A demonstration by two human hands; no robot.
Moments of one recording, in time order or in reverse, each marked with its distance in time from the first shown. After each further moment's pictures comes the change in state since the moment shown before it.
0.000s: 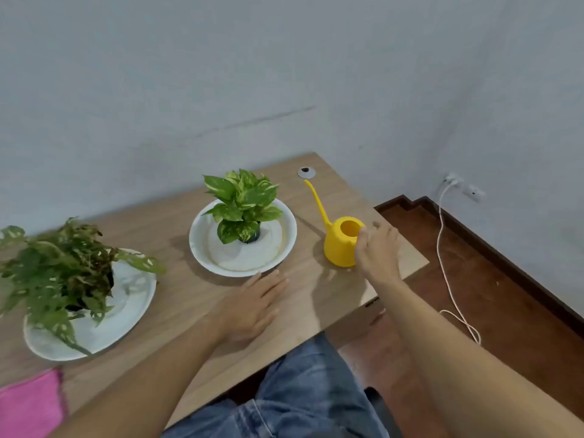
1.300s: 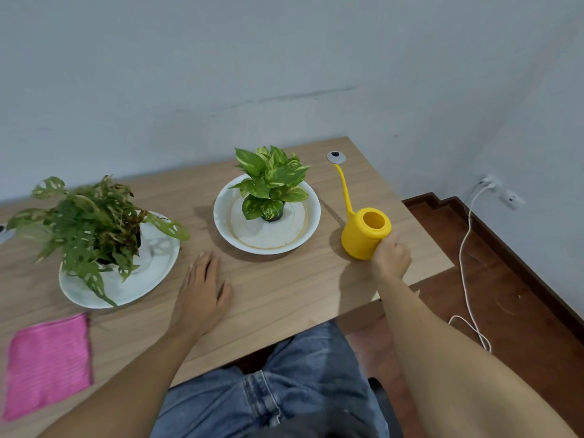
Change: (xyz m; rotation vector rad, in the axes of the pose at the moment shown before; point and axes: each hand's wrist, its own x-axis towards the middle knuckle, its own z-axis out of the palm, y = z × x) left_hand -0.103 -0.033 0.036 -0.046 0.248 -0.815; right_hand -0.002 -0.006 0.033 0.221 0.029 0.311
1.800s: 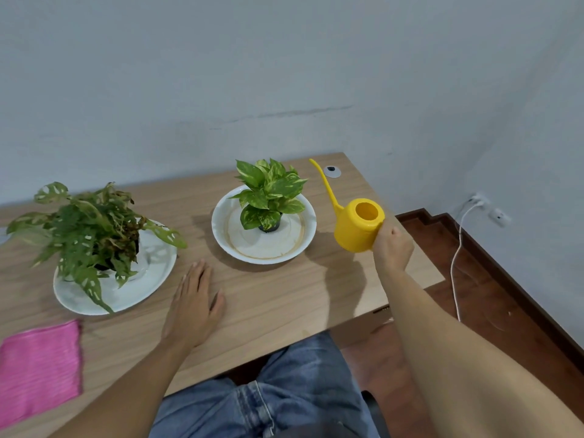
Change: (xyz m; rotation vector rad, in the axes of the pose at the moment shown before) left_hand -0.004 -0.006 0.004 0.005 0.007 -0.032; right_hand 0.008 -0.042 -0.019 0.089 0.051 -0.149
